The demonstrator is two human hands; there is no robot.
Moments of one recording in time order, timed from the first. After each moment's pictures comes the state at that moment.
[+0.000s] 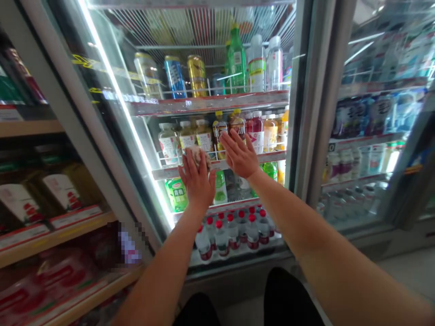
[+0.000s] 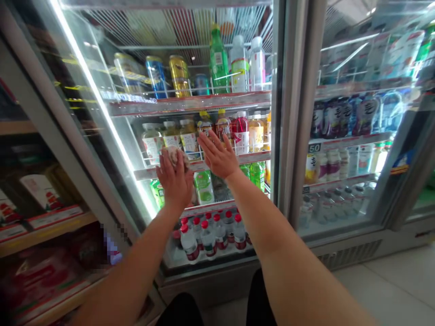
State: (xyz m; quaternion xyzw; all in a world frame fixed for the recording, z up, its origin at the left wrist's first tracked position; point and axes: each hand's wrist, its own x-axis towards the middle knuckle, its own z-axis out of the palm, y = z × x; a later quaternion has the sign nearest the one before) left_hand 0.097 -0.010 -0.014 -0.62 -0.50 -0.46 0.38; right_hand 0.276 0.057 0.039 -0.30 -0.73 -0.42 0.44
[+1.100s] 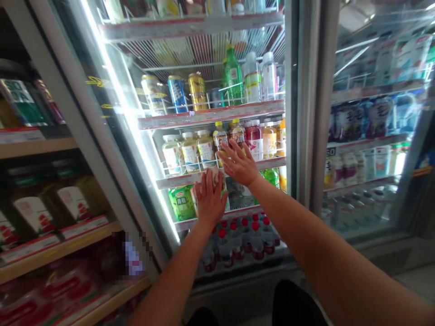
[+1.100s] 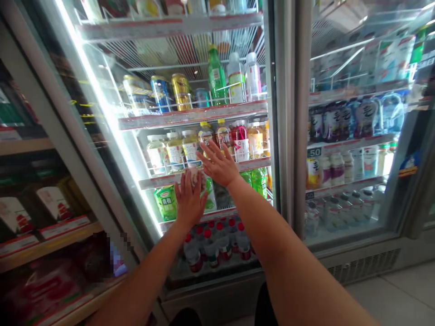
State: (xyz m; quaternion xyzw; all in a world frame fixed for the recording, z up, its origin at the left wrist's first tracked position) left_hand 0.107 -0.008 -0.030 -0.68 -0.46 -0.42 0.38; right_hand 0.278 0.069 0.036 -0.24 -0.72 -0.44 0.49
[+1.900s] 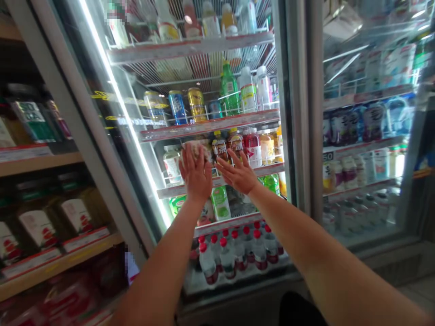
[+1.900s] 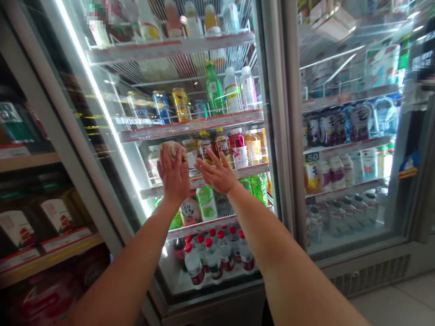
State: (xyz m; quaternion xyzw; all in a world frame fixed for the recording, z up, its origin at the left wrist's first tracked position) left_hand 0.097 0.004 0.077 -0.64 -0.44 -0.52 0.36; right_hand 0.279 0.068 0.036 -0.22 -0.75 -0.42 0.46
